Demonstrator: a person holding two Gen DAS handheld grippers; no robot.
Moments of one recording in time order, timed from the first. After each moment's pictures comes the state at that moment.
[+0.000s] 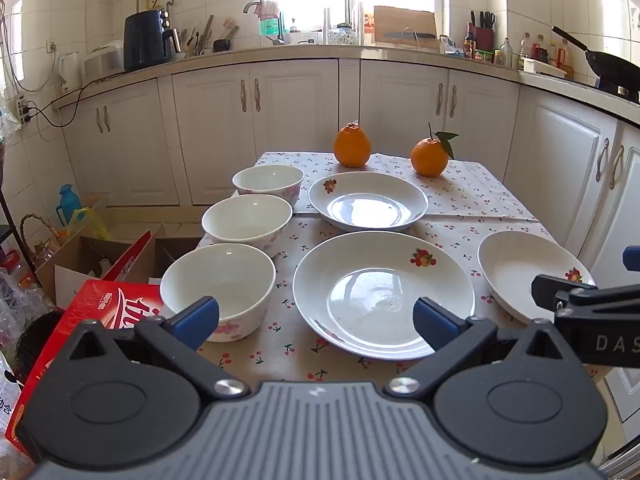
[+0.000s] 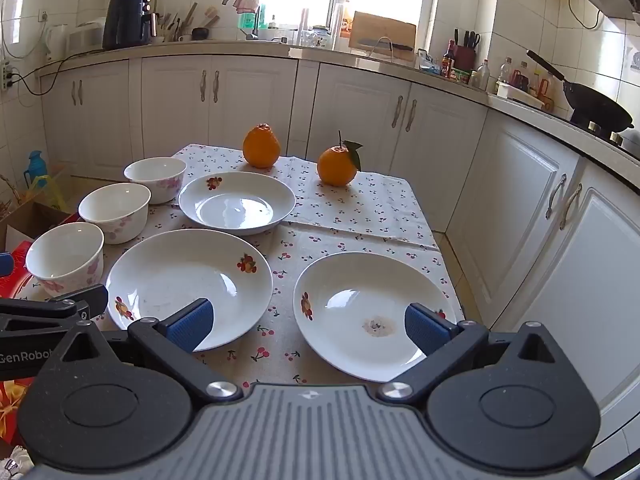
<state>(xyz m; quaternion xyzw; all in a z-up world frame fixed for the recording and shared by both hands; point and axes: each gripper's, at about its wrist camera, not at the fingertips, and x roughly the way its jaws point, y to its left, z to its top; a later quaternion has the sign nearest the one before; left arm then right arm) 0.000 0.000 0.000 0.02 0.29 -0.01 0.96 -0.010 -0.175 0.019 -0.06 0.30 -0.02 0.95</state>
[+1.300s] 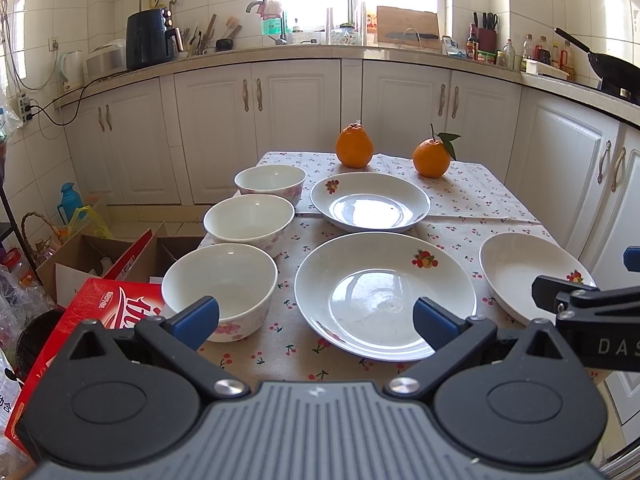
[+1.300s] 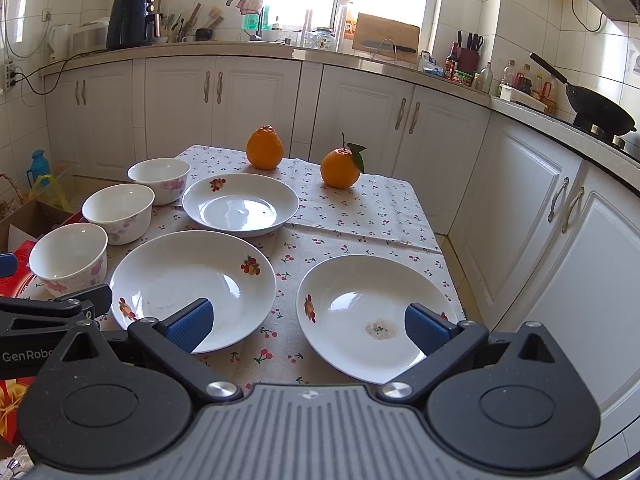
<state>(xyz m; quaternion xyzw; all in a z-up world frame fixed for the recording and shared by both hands) -0.001 0.002 0.002 0.01 0.29 0.00 0.96 -0.011 -0.175 0.020 -0.06 0.30 -0.02 0.95</state>
